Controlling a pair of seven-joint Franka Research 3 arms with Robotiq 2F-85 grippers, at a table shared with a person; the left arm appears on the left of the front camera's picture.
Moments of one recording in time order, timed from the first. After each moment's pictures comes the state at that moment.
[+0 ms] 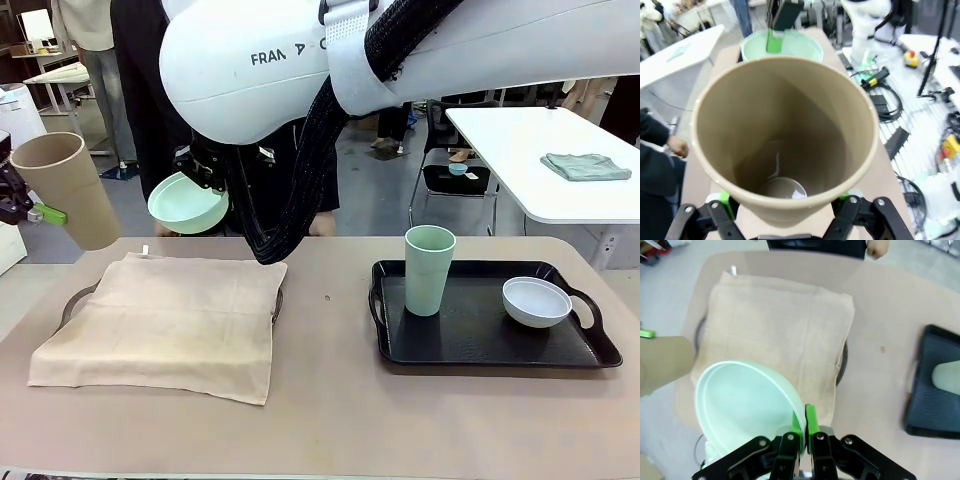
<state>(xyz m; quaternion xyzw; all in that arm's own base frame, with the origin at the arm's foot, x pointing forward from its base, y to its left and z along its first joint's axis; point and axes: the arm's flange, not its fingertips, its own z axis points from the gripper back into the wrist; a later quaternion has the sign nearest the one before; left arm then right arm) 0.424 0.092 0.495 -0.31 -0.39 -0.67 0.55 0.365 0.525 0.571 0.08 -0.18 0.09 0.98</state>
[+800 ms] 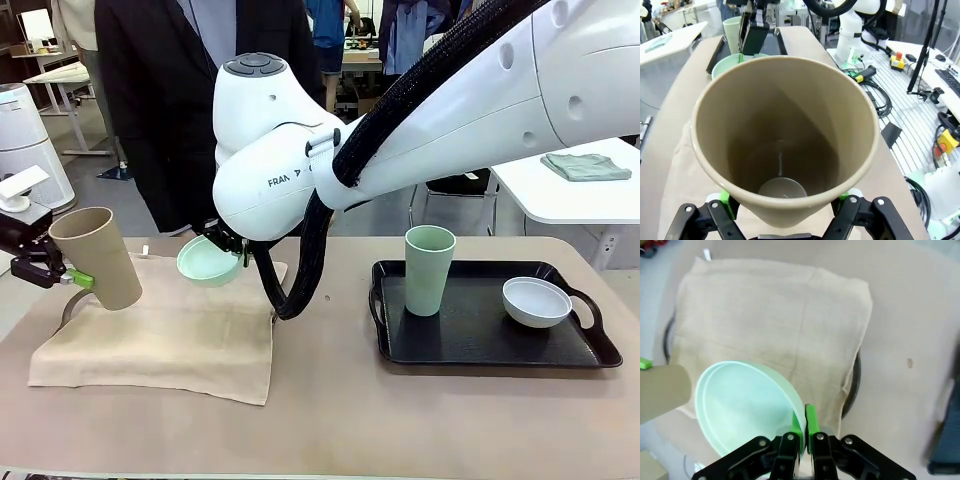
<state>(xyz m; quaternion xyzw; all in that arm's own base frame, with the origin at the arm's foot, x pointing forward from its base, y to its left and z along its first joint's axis) 0.445 0.097 0.372 -0.38 -0.37 -0.65 0.55 0.420 0.526 0.442 0.10 -0.15 0.09 0.98</state>
